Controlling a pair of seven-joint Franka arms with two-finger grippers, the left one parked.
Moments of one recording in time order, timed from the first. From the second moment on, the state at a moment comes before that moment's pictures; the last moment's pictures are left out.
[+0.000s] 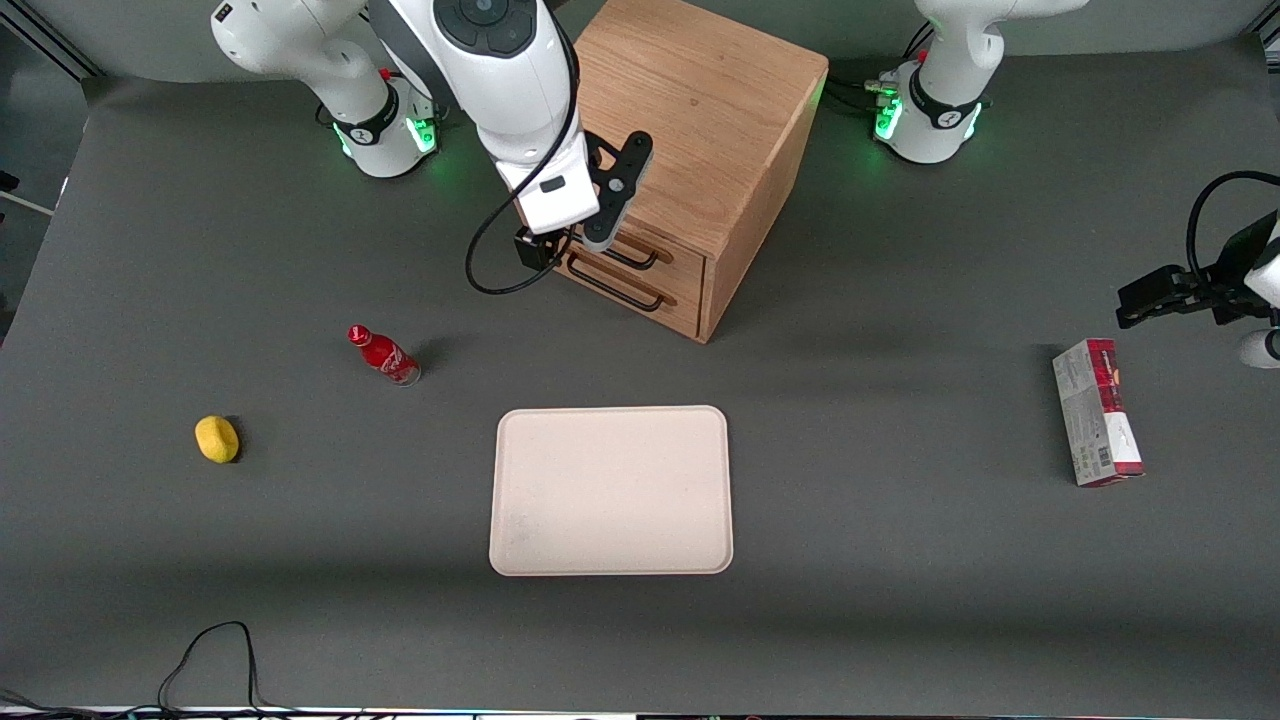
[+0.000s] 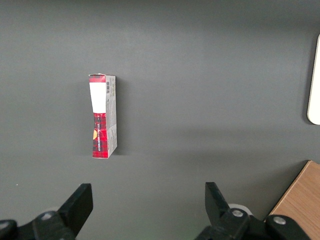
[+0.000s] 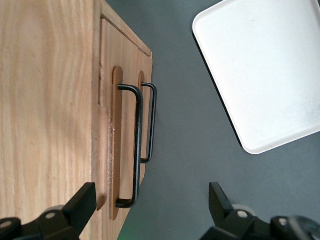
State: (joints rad) arm 0.80 0.27 -0.06 -1.44 0.10 1.61 -0.39
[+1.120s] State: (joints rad) arm 0.80 0.27 -0.07 -1.62 0.12 1.82 -0.41
